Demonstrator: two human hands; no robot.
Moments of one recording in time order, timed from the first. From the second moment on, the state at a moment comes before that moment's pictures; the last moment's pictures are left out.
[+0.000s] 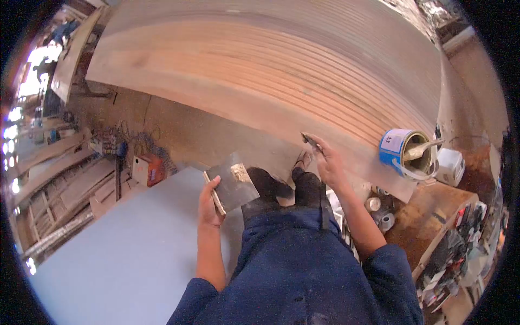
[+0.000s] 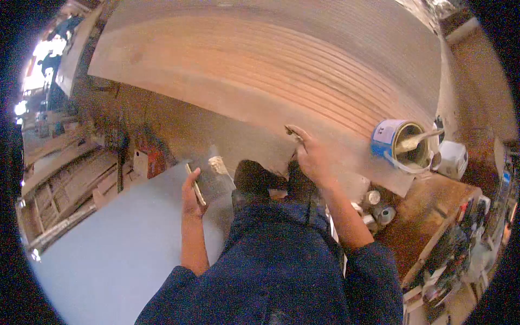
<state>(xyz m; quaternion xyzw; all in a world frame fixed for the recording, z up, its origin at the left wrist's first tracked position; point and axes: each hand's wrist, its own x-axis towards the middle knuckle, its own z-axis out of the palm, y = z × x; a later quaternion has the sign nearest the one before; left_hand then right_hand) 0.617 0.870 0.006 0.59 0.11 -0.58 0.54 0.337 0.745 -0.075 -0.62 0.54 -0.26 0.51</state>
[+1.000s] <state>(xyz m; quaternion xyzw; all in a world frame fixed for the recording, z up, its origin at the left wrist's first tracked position) 0.831 0.737 -0.044 0.56 -0.04 -0.75 0.34 0.453 0.795 -0.127 -0.69 0.71 -0.04 0.10</state>
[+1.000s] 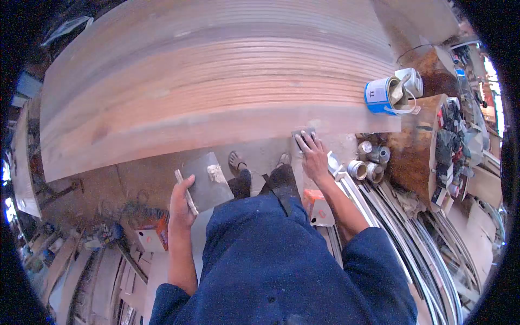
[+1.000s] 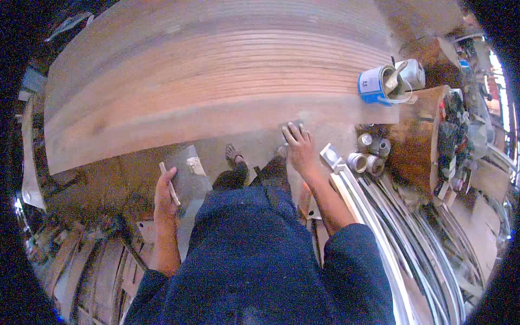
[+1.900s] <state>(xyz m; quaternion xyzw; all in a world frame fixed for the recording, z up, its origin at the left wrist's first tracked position) 0.780 0.753 -0.019 0.60 -0.06 -0.74 0.29 0.372 0.838 -0.119 -0.63 0.76 -0.14 0.10</state>
